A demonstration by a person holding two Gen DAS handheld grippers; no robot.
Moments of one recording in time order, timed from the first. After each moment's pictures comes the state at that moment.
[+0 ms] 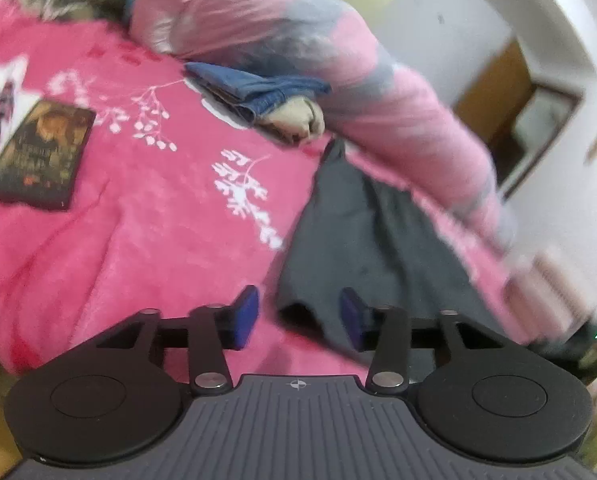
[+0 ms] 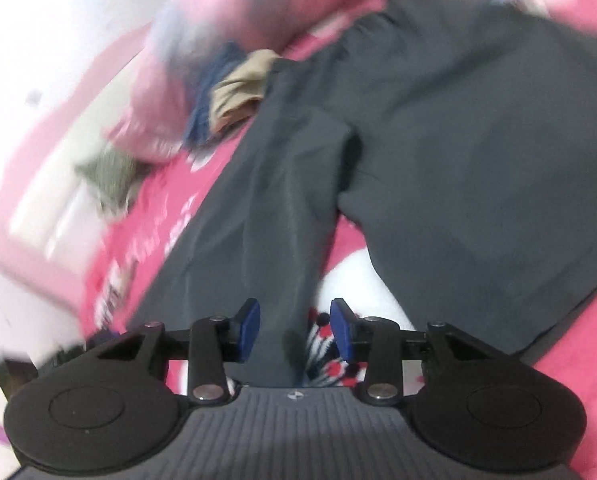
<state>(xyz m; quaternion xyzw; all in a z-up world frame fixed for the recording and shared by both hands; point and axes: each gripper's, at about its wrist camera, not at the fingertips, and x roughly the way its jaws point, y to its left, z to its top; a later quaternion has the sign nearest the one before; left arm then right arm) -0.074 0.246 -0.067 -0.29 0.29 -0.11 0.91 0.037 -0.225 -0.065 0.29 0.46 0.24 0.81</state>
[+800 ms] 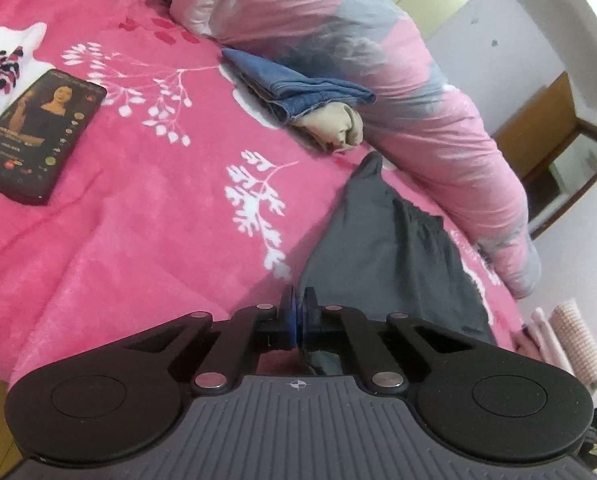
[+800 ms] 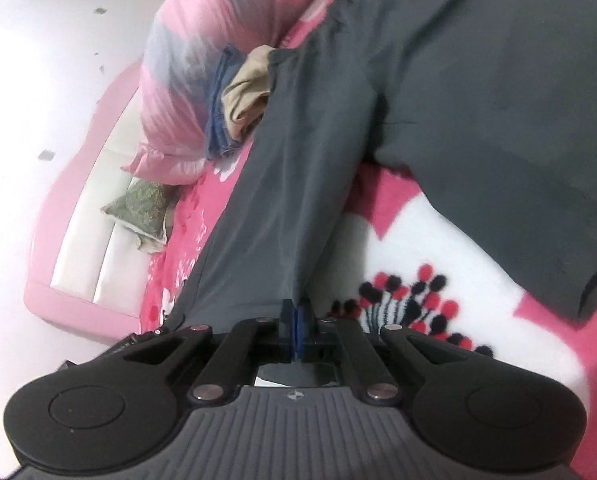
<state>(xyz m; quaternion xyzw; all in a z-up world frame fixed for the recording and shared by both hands) -0.035 0.234 -0.068 -0.32 0.31 -0.05 0.89 0.017 -0.207 -0.075 0.37 0.46 0.25 0.77</state>
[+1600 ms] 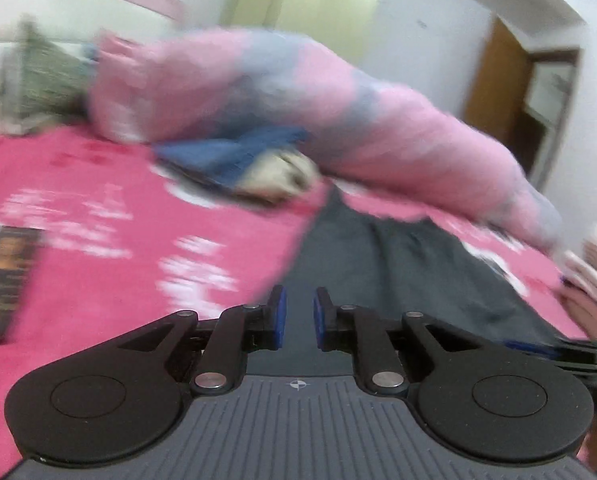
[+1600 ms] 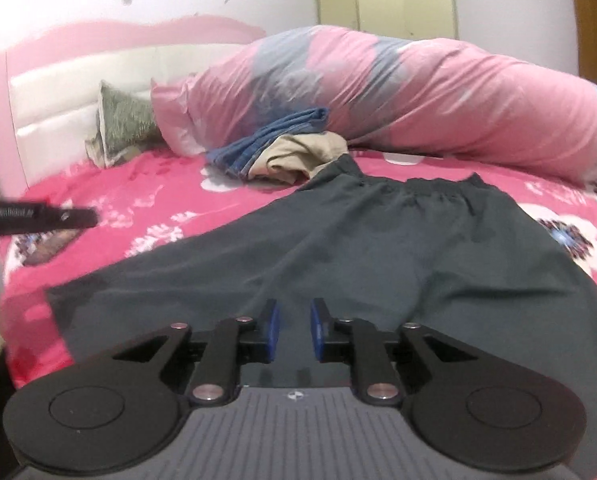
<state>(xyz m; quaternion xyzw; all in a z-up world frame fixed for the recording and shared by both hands) -0.006 0.150 -0.033 -0.14 0.24 -0.06 0.96 0.022 -0.119 -0.029 -0.04 0.26 0.24 0.93</state>
